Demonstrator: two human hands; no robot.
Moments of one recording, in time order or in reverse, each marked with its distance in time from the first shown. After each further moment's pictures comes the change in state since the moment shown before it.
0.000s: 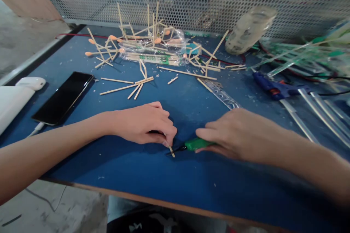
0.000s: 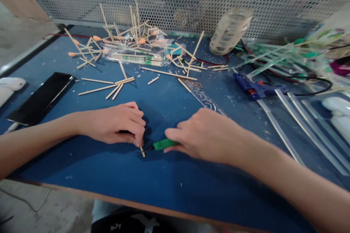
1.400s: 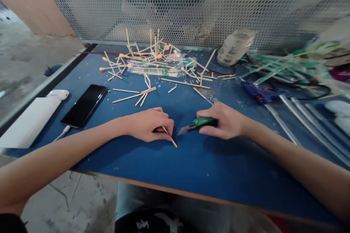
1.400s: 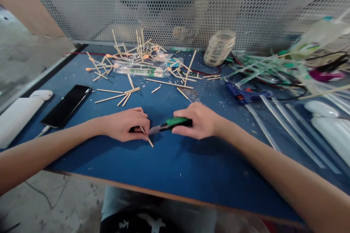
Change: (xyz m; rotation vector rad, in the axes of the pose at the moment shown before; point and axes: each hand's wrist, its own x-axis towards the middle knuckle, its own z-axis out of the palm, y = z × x) left_hand -0.004 -0.011 0.013 0.166 0.117 0.002; right_hand 0.014 0.049 0.030 0.544 0.234 0.073
